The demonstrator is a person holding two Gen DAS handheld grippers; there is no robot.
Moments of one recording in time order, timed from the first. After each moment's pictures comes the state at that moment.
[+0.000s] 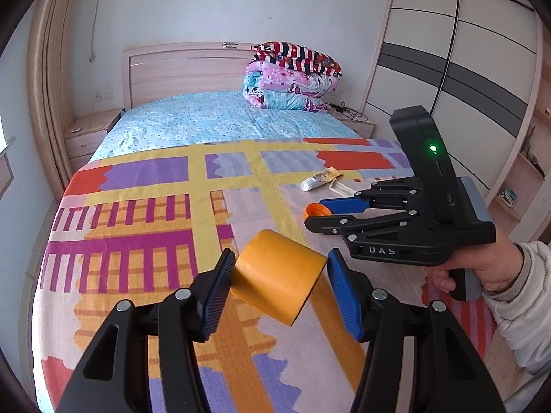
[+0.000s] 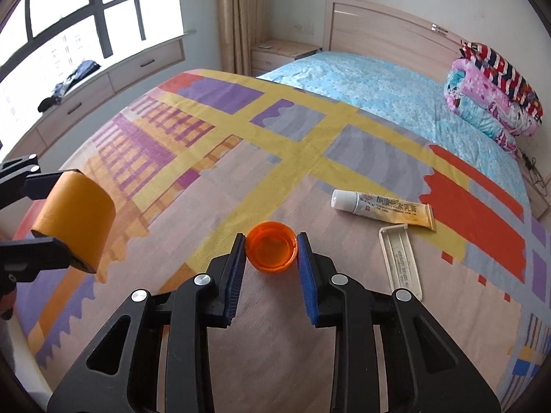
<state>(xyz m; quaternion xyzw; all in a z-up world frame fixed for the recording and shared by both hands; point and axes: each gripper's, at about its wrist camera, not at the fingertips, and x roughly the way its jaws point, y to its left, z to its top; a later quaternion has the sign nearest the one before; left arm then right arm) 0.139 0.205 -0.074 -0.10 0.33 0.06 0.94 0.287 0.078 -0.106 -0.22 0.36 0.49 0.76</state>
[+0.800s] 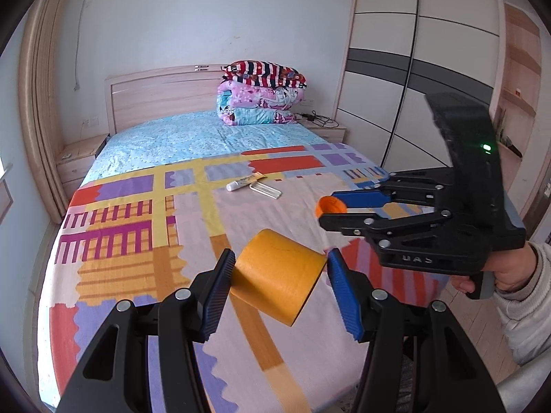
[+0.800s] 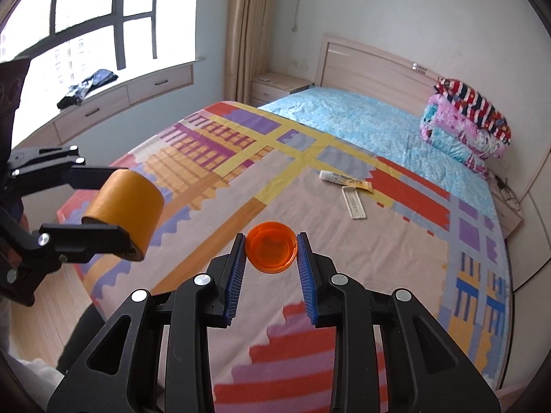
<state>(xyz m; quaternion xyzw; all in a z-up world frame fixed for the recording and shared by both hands) 0.059 0.082 -0.020 -0.06 0.31 0.03 0.95 0.169 -0.050 -0.035 -0.23 0.28 0.48 0.80</state>
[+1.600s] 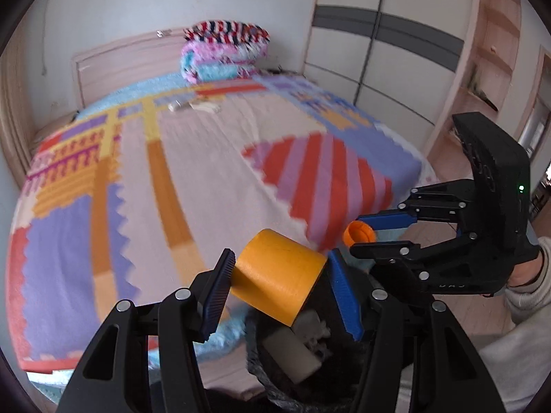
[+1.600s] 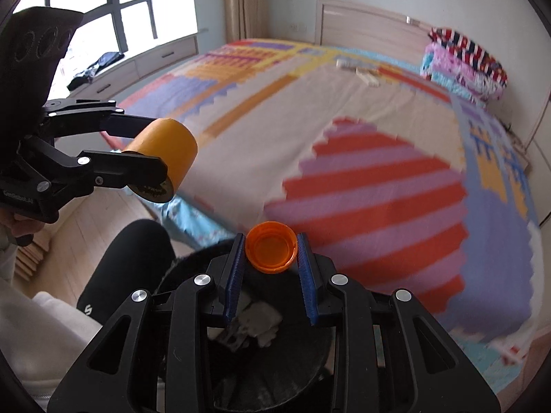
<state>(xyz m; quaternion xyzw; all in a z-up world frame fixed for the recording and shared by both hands) 0.005 -0.003 -0.098 -0.05 0.39 -0.04 0.92 0.072 -0.159 -0.141 -0.21 0.38 0.48 0.77</state>
